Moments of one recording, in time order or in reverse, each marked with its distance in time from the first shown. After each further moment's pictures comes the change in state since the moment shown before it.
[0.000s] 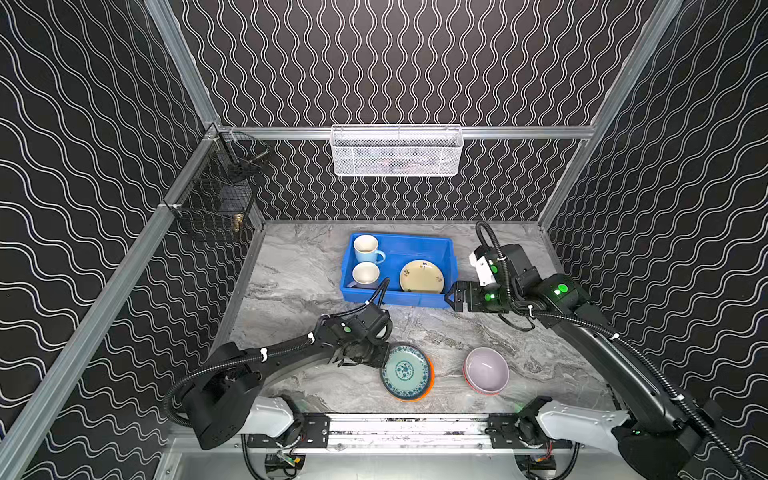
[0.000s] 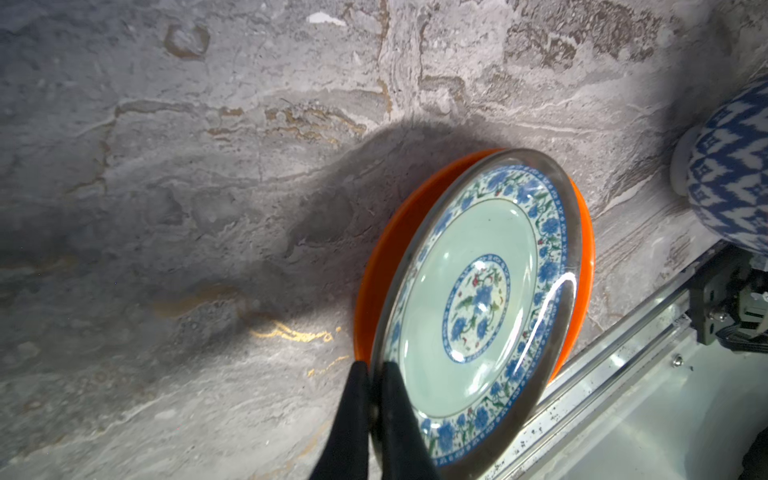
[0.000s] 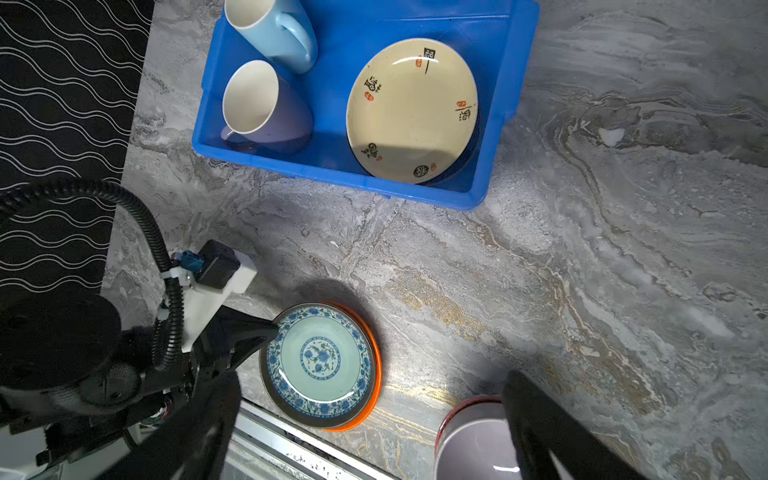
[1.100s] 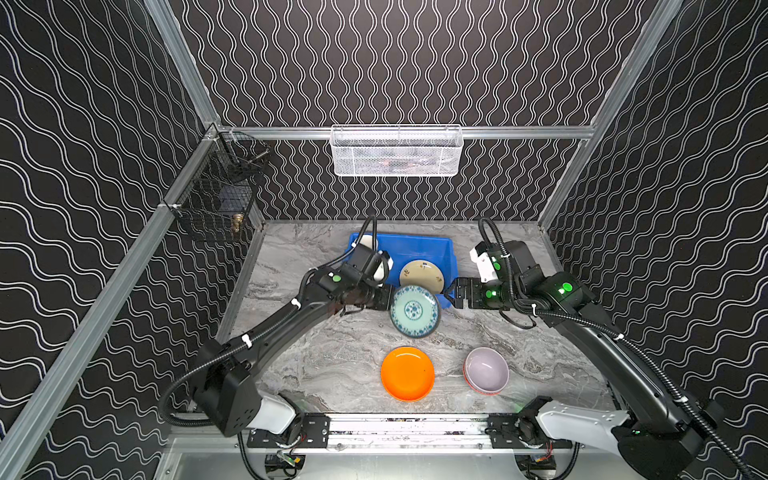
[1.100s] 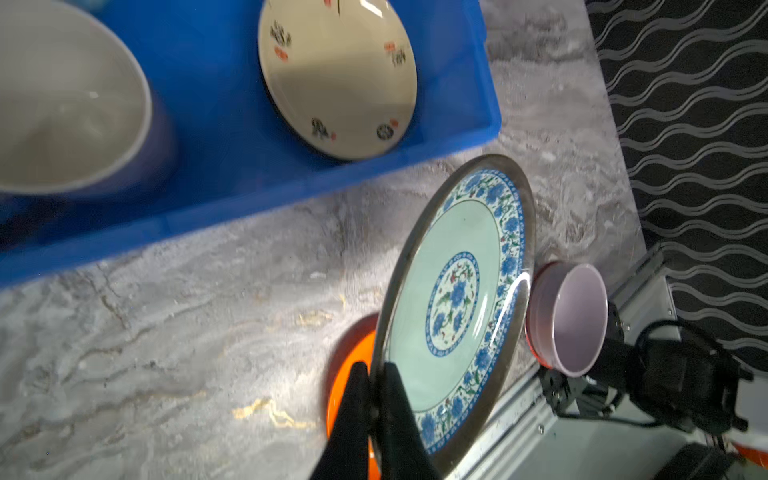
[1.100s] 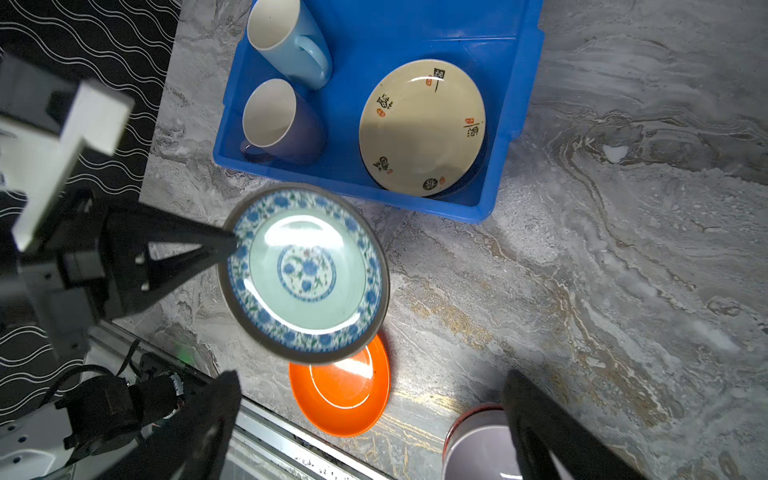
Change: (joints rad) left arm 0.224 0.119 0.539 -0.177 0.068 0.101; right arm 0.000 0.000 0.036 0.001 -0.002 0.000
